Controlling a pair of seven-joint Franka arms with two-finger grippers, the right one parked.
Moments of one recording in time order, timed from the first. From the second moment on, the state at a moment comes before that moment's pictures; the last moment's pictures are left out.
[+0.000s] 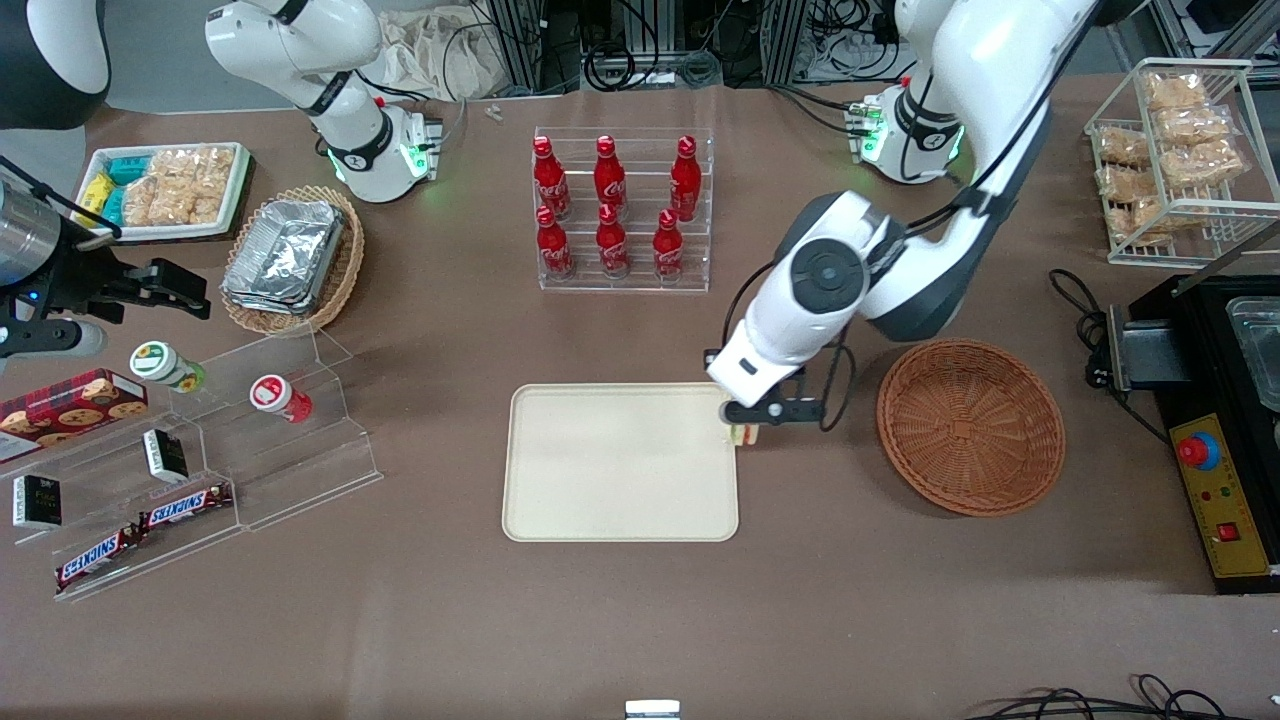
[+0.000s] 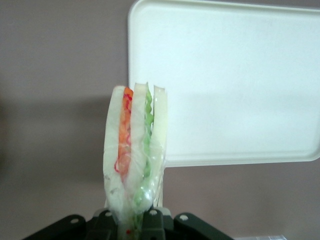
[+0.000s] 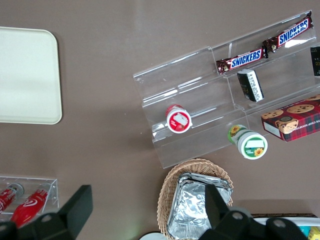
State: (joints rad) arm -0.17 0.51 -0.50 -1.69 0.14 2.18 -0.68
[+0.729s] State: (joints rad) arm -0.20 0.74 -0.50 -1.65 0.51 2.40 -0.94
